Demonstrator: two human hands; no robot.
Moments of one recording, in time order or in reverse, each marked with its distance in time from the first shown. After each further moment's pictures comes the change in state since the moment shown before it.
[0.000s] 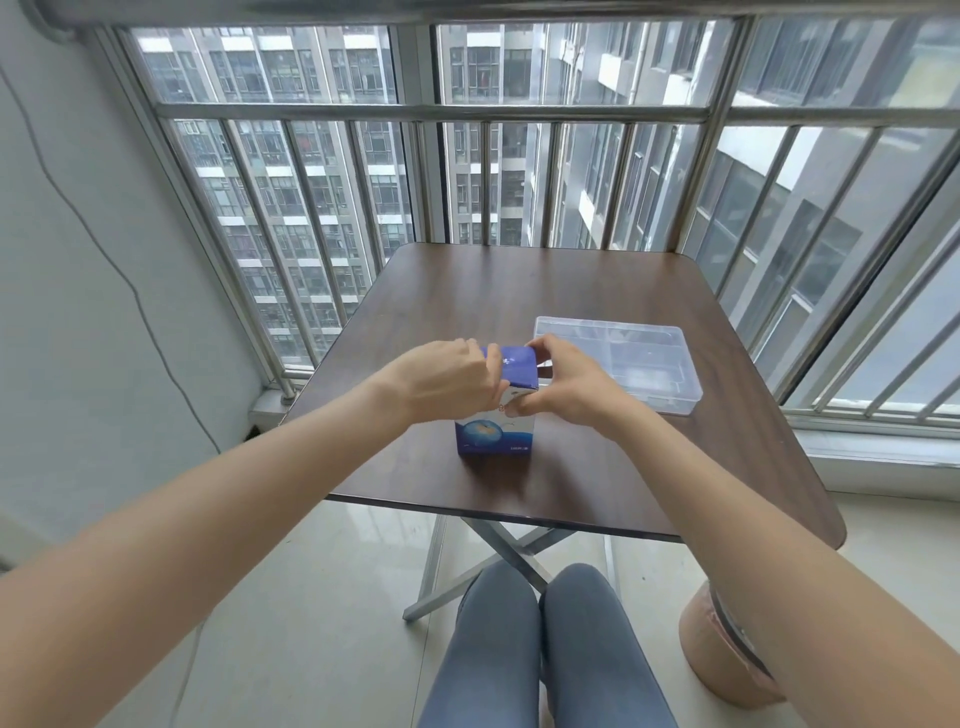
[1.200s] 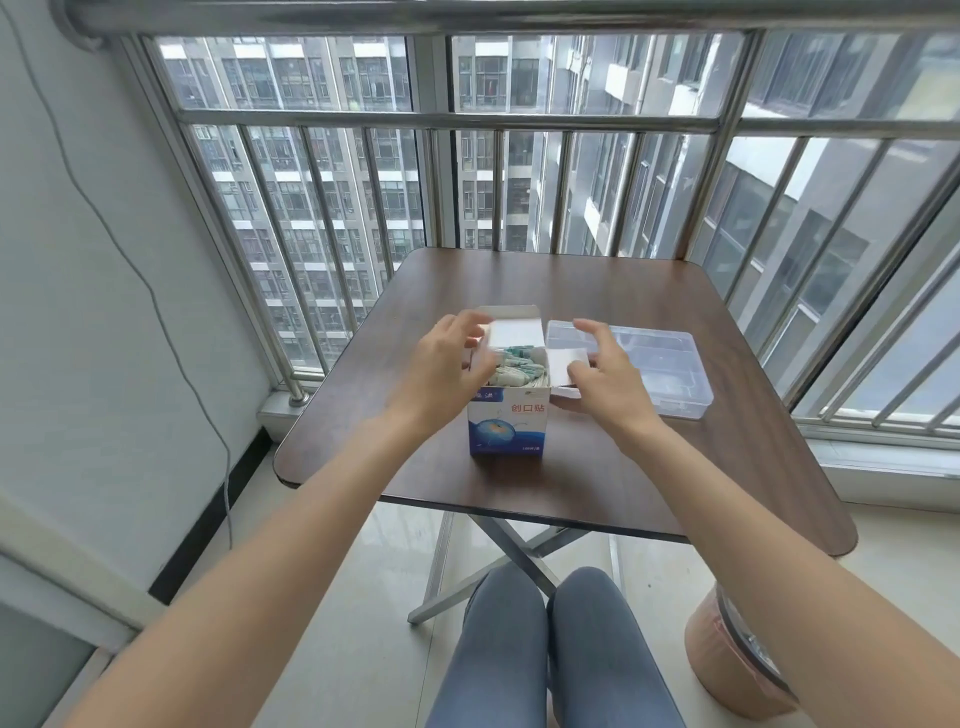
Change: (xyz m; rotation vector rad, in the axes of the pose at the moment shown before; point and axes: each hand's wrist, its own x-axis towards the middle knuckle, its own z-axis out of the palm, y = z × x) left_hand -0.015 0.015 -0.009 -1.071 0.394 -0.768; right_hand -0.012 0.008 0.002 0.211 0.311 0.009
